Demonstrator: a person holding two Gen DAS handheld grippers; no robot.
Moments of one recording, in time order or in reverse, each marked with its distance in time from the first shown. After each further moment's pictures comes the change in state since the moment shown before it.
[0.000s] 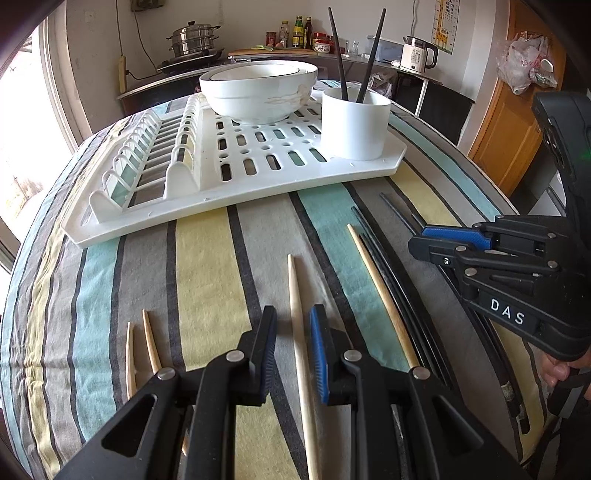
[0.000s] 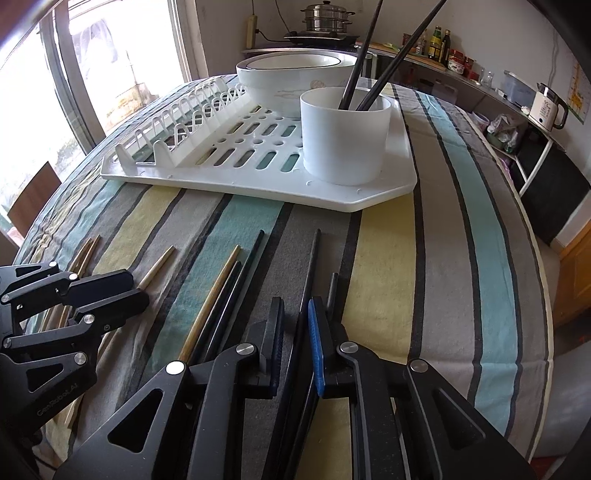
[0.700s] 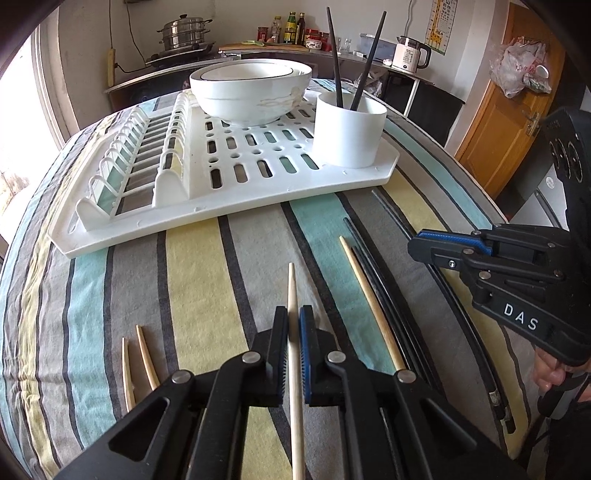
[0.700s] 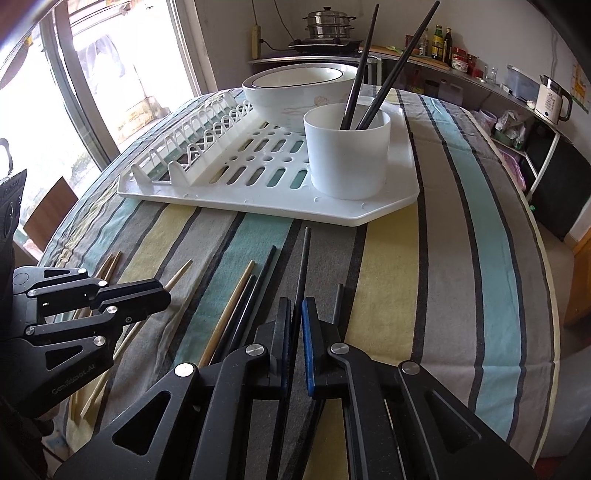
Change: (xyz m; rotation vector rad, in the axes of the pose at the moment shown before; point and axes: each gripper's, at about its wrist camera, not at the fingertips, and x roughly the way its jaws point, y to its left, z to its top) left arm -0.002 0.005 0.012 -0.002 0.012 -0.066; right arm -0.020 -0.006 0.001 0.041 -0.060 0.076
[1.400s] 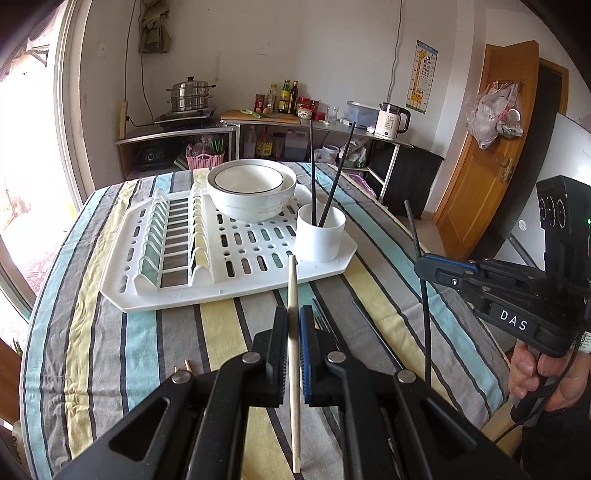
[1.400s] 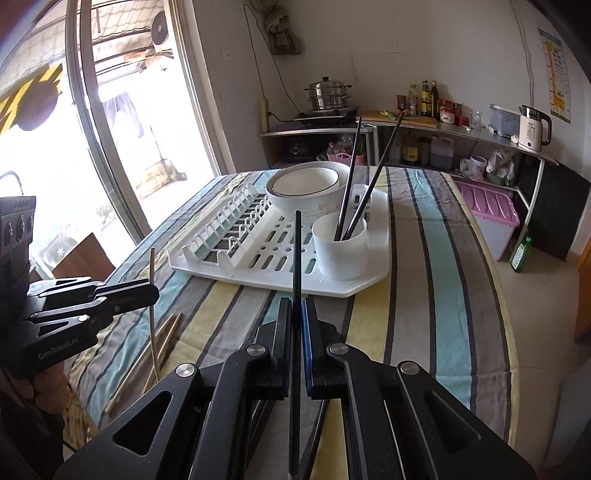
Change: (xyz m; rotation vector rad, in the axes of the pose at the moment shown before) left arm -0.111 -0.003 0.011 -0.008 -0.256 -0.042; right arm -0.105 0.006 0.005 0.033 -0.282 0.056
